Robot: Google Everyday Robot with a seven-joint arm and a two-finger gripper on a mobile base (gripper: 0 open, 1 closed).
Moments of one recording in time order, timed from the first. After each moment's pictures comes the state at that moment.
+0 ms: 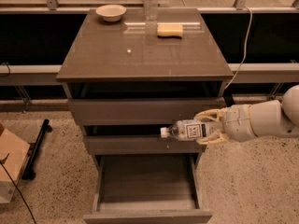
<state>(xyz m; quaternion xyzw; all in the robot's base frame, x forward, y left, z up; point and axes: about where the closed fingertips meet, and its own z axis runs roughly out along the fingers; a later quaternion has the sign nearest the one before) 0.507 -0.176 0.751 -0.71 0.57 0.07 0.42</state>
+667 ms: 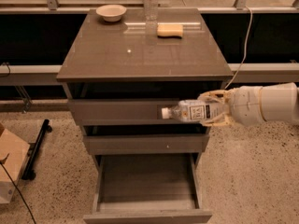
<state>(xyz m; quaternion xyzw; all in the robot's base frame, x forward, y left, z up) 0.523 -0.177 0.818 -0.72 0.52 0.01 0.46</state>
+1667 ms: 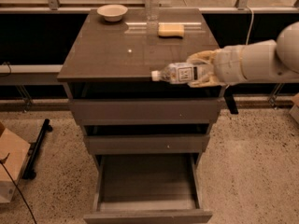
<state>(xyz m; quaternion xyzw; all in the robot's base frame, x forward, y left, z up) 0.616 -0.152 0.881 -0.71 0.50 -0.04 0.48</state>
